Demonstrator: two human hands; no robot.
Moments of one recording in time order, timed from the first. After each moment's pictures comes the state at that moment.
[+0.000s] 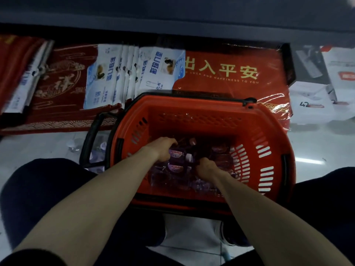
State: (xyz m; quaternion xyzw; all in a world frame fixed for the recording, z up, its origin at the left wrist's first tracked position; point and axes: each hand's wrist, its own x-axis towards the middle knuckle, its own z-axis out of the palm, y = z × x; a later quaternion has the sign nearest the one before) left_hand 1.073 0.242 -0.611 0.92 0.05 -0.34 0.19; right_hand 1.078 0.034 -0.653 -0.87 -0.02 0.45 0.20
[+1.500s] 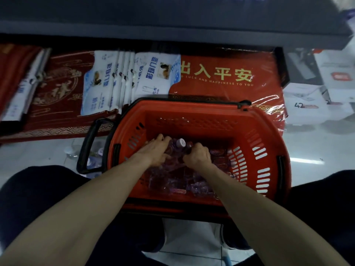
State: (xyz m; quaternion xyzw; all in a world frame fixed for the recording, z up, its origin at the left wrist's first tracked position) left_hand 1.063 0.249 -0.601 0.96 0.02 -0.26 0.13; right_hand 1.091 0.069 -0.595 -0.91 0.01 0.30 0.28
